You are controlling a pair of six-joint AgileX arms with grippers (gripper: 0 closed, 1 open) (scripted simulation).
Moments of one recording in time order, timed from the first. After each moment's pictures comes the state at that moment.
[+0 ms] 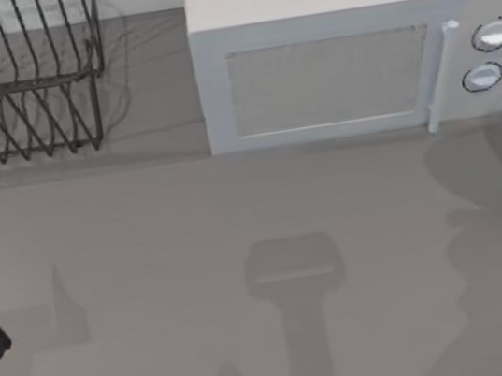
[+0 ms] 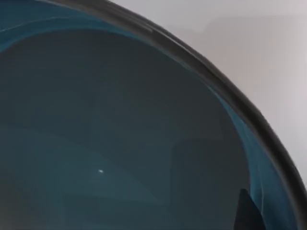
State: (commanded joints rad) left arm 0.00 0.00 0.00 0.00 0.00 0.00; right arm -0.28 1.61 0.74 -0.04 -0.25 0.26
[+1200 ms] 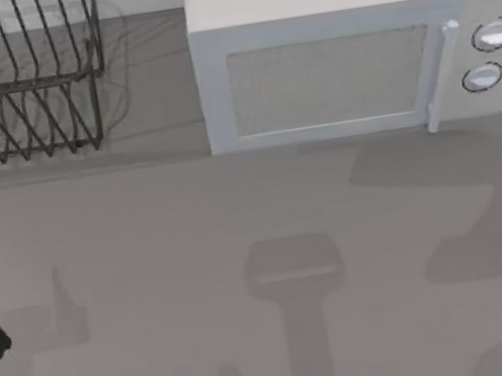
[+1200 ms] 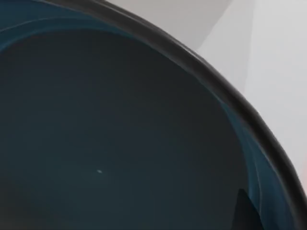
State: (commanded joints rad) left arm 0.00 0.00 0.00 0.00 0.00 0.00; right arm -0.52 1.51 0.60 0.92 -0.50 0.02
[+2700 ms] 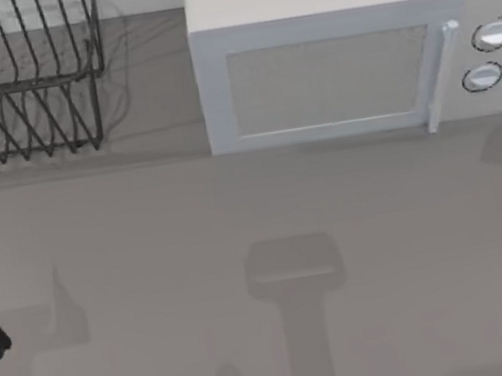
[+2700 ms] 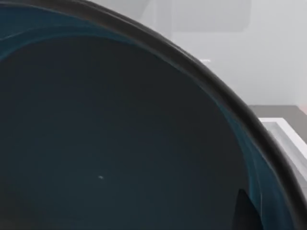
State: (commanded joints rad) left arm 0.00 0.00 0.00 0.00 0.00 0.00; right arm -0.53 2.22 0.49 1.73 -0.49 0.01
